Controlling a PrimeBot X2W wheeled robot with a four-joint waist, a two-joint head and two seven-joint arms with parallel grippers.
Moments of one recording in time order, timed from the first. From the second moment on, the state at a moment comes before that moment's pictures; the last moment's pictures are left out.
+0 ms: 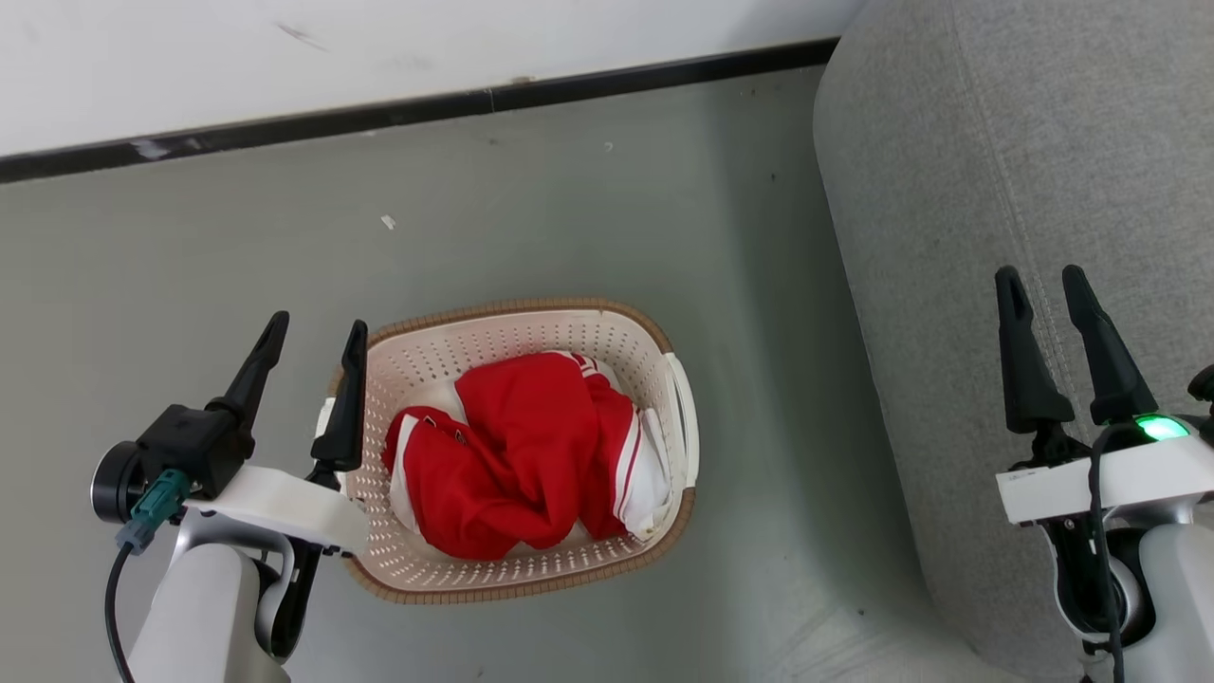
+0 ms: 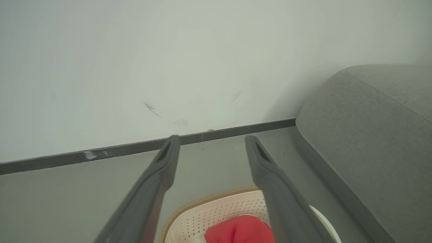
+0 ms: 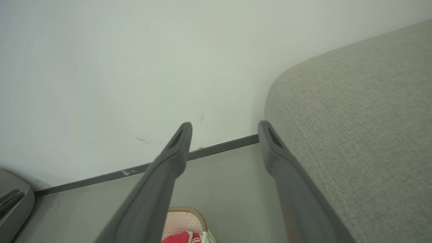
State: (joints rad) left arm -0.34 0.06 -0.05 0.30 -0.24 -0.12 -0.25; right arm -0.20 -0.12 -0.02 0.01 0.41 0.12 -0.25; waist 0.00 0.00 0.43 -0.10
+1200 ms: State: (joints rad) left arm -0.58 0.06 -0.14 0.67 -0.25 -0.13 -0.20; right arm -0.41 -0.07 0.02 -0.06 0.43 0.12 -0.25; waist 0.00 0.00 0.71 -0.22
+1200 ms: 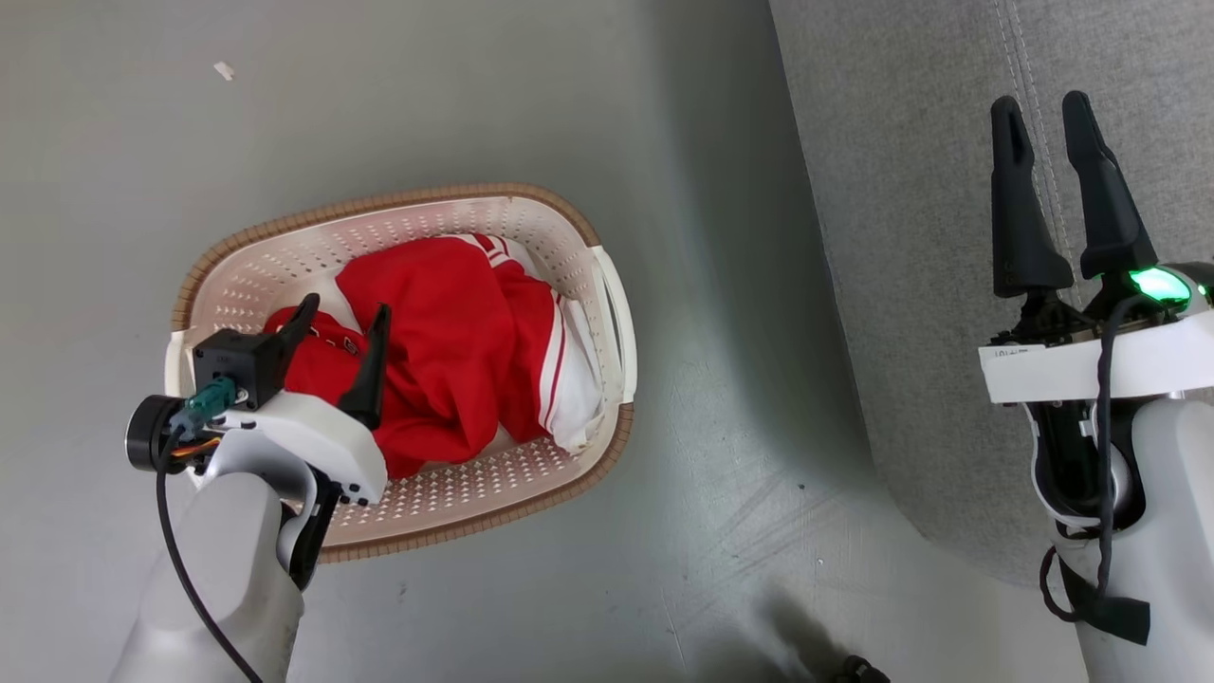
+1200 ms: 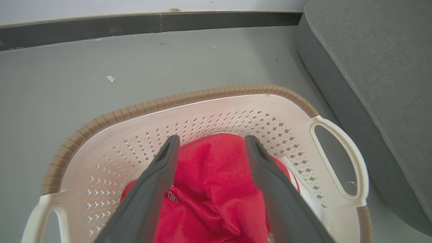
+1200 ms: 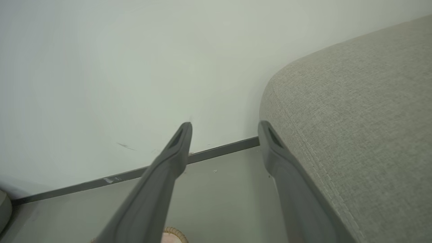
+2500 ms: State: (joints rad) left arm -0.83 0.09 -0.16 1.00 -0.25 -0.11 -0.04; right arm -0.56 -0.05 0.12 -0.07 0.48 0.12 -0.26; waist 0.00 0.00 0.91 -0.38
